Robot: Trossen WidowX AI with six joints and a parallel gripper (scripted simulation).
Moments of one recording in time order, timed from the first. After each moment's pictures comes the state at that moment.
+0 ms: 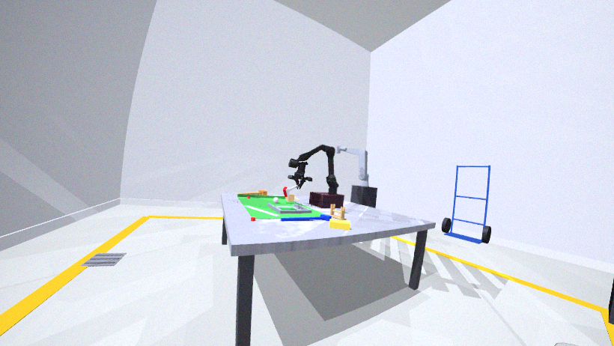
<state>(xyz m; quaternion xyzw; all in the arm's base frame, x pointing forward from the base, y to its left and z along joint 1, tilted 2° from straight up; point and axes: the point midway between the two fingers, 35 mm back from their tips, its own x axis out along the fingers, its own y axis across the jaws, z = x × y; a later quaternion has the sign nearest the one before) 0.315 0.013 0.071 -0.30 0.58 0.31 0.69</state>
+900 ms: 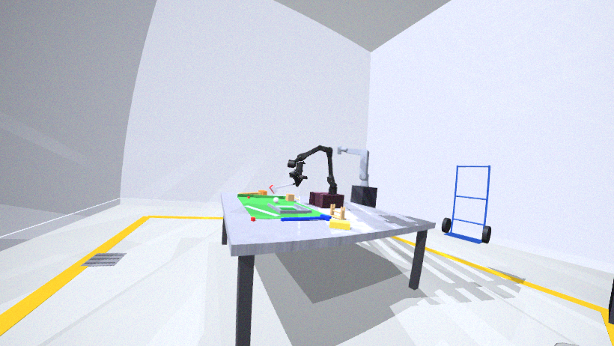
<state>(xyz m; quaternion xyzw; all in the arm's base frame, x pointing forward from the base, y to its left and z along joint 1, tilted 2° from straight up) 0.279 -0.137 0.082 -0.13 0.67 0.10 0.73</state>
